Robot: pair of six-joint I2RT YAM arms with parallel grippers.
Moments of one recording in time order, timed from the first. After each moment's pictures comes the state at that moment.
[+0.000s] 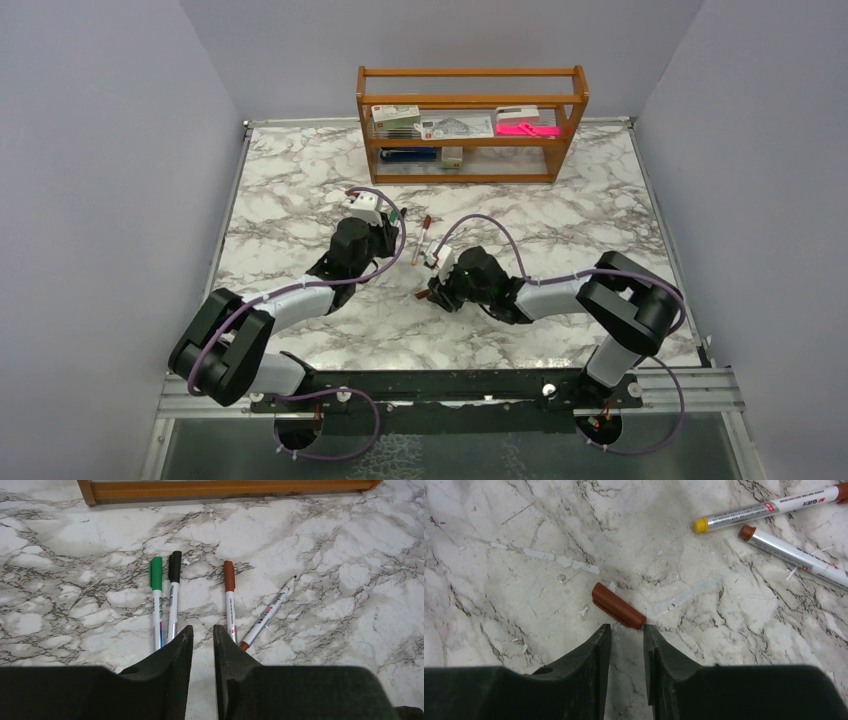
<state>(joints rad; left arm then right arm) -0.53 1.34 0.49 0.54 -0.12 -0.33 0.91 1.68 0.60 0.52 -0.17 -0.08</state>
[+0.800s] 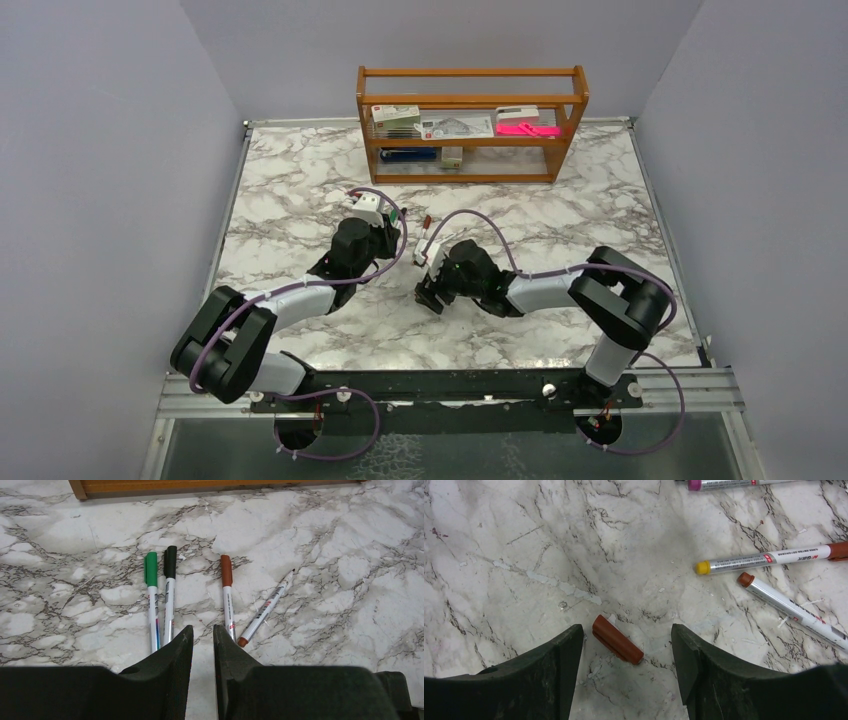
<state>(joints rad) -0.53 1.36 0.49 0.54 -0.09 -0.32 0.91 1.72 0.68 0.50 -0.20 -0.17</state>
